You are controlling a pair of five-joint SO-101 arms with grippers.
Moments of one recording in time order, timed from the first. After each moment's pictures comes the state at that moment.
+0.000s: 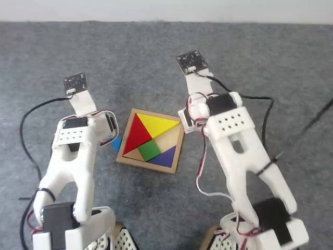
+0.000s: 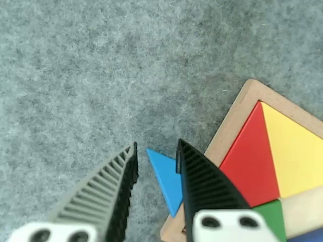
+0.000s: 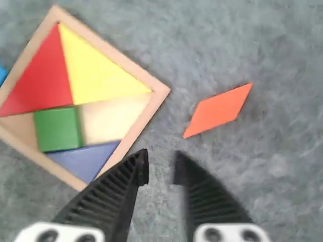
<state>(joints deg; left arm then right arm) -13.1 -13.2 47.6 47.7 18.3 -25.0 -9.1 16.8 70.2 -0.1</state>
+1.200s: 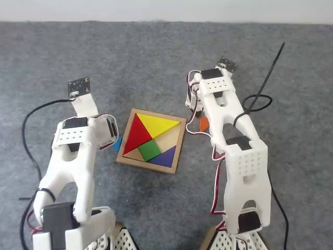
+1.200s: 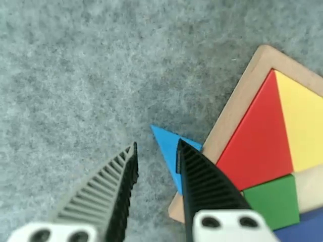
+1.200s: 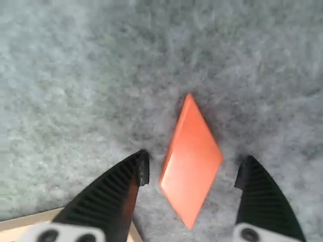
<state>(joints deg) -13.1 -13.2 47.6 53.1 15.6 -17.3 41.4 -23.3 76.6 -44.8</state>
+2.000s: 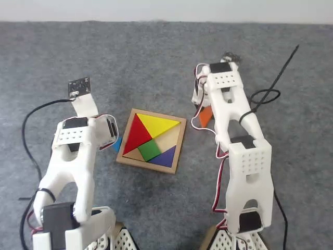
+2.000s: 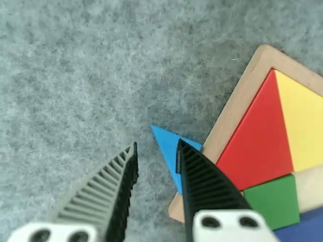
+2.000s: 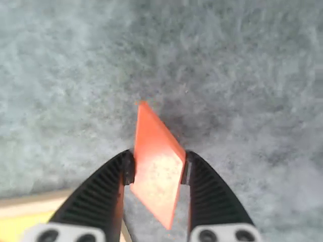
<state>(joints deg) -13.1 -13.2 47.6 53.1 15.5 -14.3 41.5 -32.7 85.7 -36.3</state>
